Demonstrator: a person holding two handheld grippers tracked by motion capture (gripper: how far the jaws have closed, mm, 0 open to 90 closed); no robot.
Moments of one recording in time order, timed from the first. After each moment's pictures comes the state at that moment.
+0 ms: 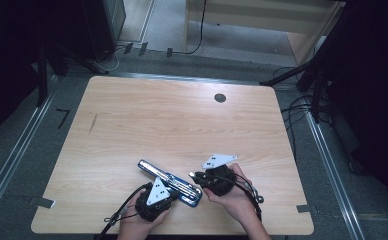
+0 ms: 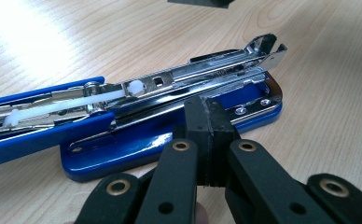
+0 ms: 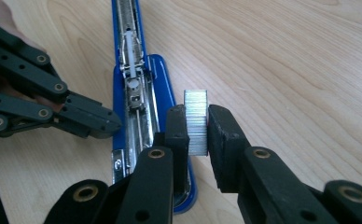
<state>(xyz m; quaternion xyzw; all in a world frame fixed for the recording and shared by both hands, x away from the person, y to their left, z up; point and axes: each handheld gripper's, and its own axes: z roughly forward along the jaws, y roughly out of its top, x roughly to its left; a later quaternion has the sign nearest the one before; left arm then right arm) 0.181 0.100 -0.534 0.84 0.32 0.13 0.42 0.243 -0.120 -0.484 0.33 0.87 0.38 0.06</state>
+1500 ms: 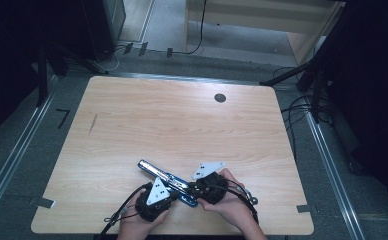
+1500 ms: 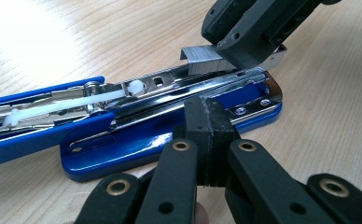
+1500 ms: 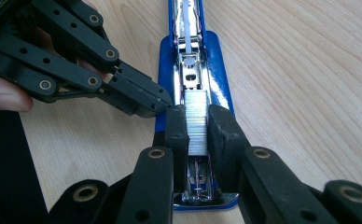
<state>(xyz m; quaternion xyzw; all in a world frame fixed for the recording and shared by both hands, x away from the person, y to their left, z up) 0.182 0.100 -0.534 0.84 0.32 0.13 0.42 0.230 -0.102 -0.493 0.27 0.90 0.35 0.03</state>
